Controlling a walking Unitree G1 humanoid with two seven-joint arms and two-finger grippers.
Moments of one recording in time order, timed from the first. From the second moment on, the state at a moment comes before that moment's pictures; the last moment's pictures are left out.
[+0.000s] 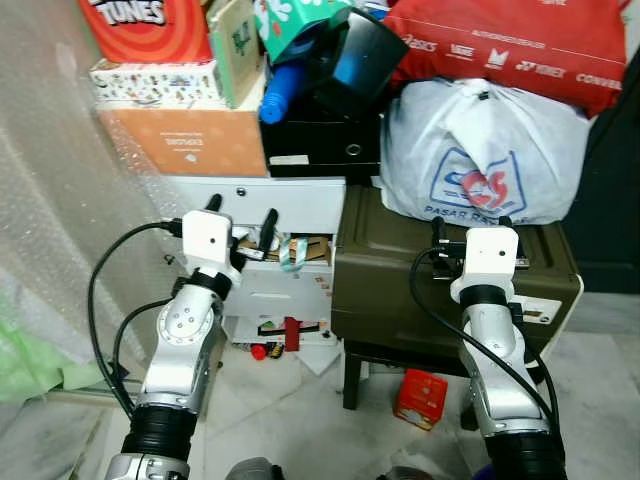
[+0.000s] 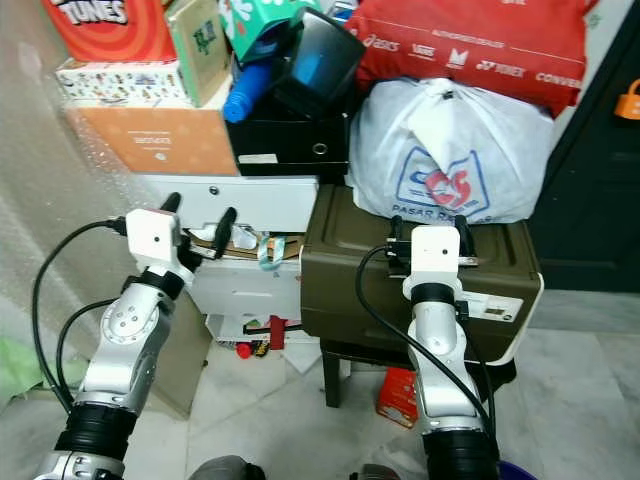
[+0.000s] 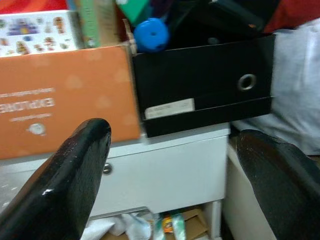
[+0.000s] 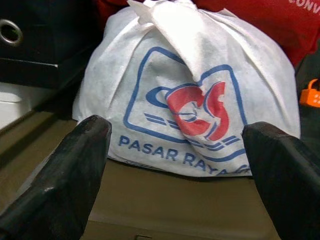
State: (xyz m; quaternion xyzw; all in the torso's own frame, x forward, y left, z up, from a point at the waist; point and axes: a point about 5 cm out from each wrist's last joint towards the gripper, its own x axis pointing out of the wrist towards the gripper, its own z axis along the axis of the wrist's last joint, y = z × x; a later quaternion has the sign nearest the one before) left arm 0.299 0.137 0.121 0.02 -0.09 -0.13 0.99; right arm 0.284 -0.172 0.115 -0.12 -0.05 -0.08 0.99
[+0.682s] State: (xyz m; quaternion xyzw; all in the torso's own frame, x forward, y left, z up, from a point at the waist) left arm 0.302 0.127 0.118 0.00 -0.08 -0.15 0.99; right arm 0.275 -0.165 0.118 -0.14 -0.05 -0.07 0.99
